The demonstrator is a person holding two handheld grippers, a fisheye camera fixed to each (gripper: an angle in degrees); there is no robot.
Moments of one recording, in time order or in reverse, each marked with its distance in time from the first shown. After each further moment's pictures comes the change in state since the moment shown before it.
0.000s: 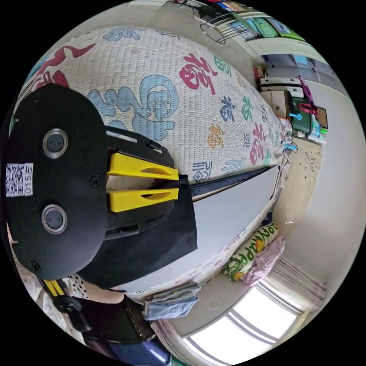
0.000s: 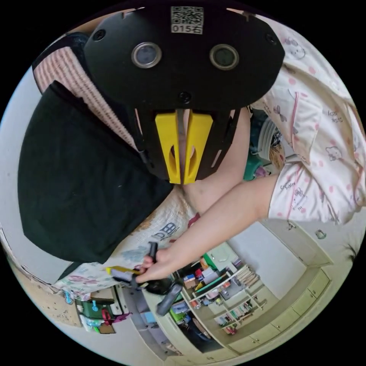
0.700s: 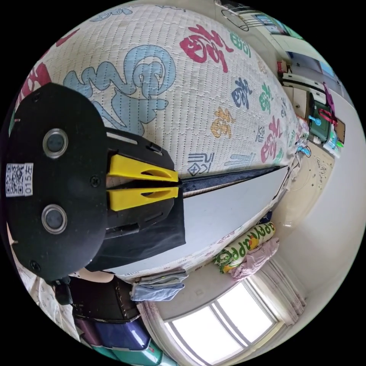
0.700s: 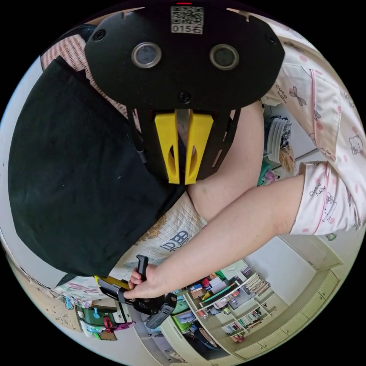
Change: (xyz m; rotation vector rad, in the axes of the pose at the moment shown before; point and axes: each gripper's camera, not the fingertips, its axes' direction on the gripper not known) left arm -0.028 0.010 0.108 -0.060 0.061 -0.071; right arm 0.065 0.141 0.010 -0.075 0.047 0.015
